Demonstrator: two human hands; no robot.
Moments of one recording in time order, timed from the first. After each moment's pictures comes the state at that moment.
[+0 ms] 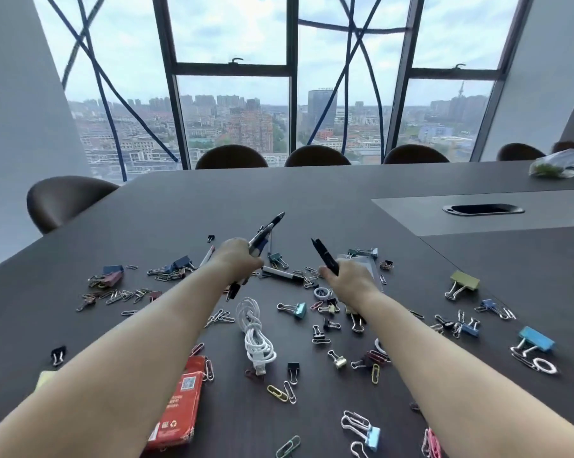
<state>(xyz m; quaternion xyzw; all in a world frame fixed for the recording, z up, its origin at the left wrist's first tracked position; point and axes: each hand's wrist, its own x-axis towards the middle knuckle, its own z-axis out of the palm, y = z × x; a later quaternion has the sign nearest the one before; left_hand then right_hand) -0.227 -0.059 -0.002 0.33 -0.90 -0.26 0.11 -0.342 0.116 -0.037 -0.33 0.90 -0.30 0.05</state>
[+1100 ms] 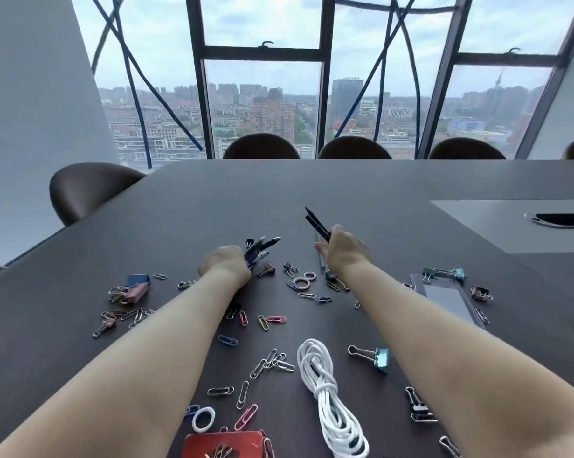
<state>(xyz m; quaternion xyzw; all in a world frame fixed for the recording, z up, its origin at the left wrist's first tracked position) -0.237 -0.198 -0.049 0.49 -0.87 -0.09 0.06 -0.382 -0.063 -0.040 -0.33 0.91 -0.25 -0.01</state>
